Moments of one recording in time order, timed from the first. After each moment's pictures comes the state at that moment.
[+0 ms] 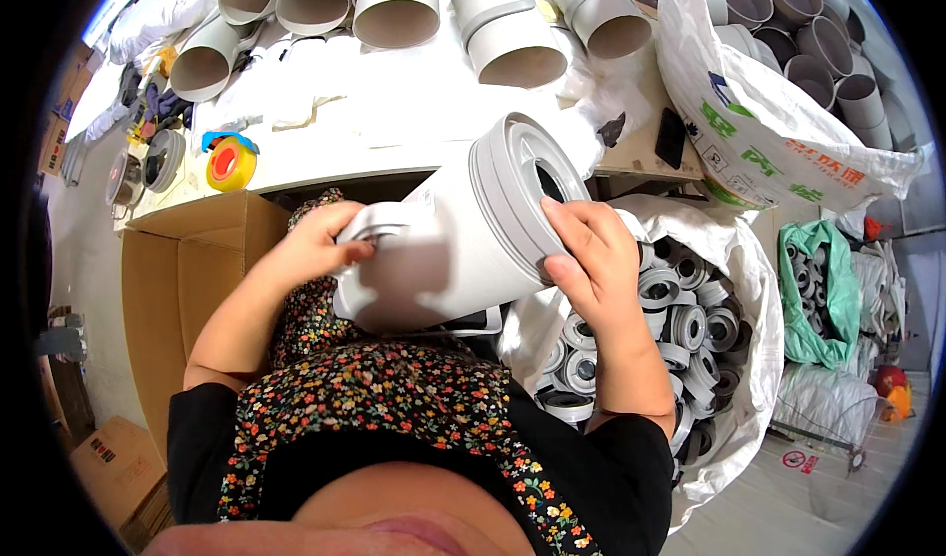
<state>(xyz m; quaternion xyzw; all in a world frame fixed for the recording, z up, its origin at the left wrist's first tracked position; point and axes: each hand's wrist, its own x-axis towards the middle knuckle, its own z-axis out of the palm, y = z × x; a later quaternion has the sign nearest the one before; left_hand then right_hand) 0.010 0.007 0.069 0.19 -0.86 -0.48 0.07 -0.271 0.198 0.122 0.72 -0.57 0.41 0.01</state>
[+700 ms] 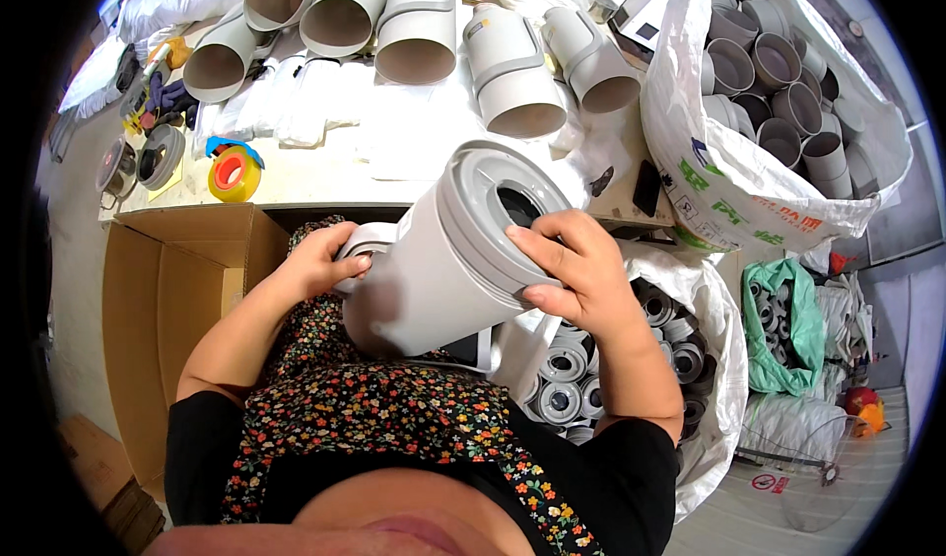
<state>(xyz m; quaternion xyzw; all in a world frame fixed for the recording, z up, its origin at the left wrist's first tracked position) 0.036 -0.001 0.056 0.29 -0.74 -0.59 0.12 -0.252 0.151 0.175 0.82 -0.49 0.30 -0.04</state>
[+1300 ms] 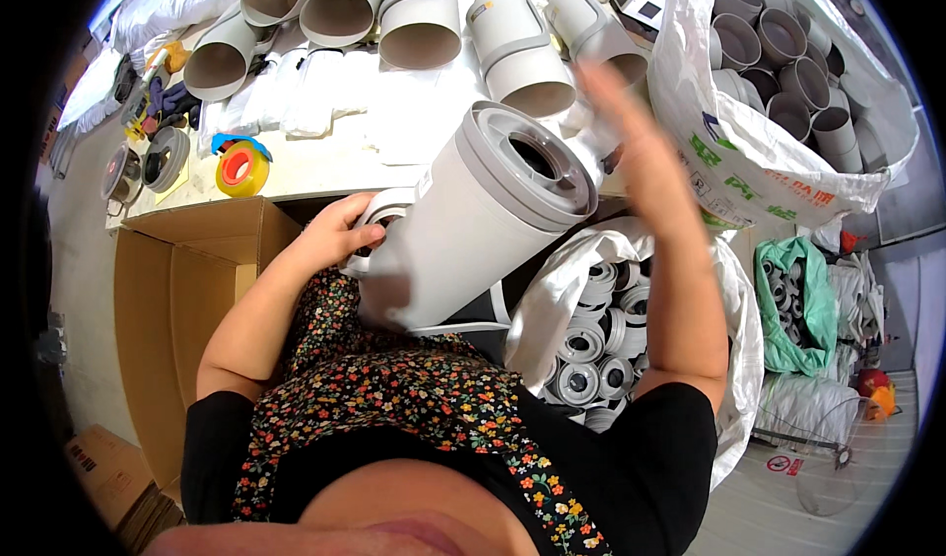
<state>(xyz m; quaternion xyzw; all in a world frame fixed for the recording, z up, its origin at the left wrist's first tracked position) 0.030 -0.021 0.035 0.24 -0.72 -0.63 0.15 -0.284 0.105 0.181 0.69 -0.57 0.36 -0.26</state>
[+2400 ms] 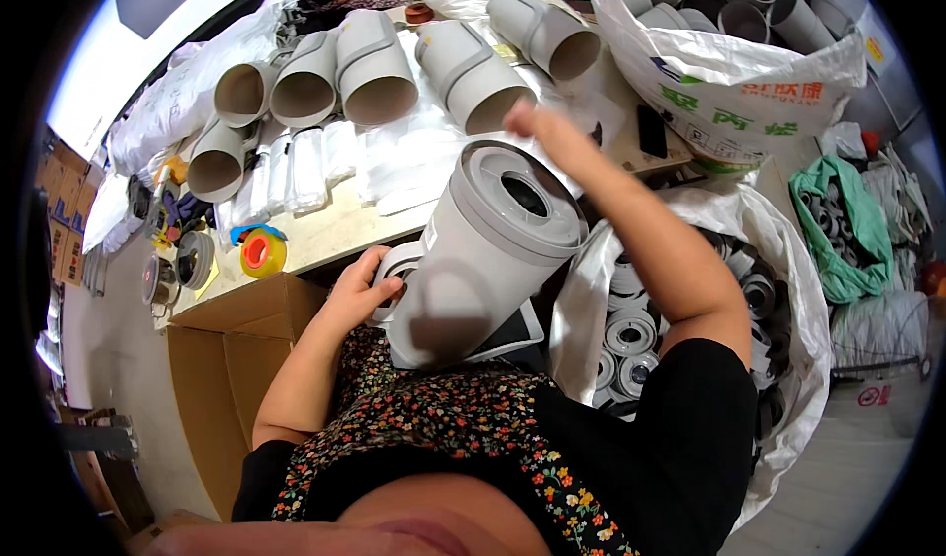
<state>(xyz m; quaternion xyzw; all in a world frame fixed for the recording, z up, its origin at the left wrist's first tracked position) 0.014 0.005 0.053 0.27 -0.79 -0.54 0.11 -0.328 0.074 0.120 0.55 -0.65 0.44 -0.27</state>
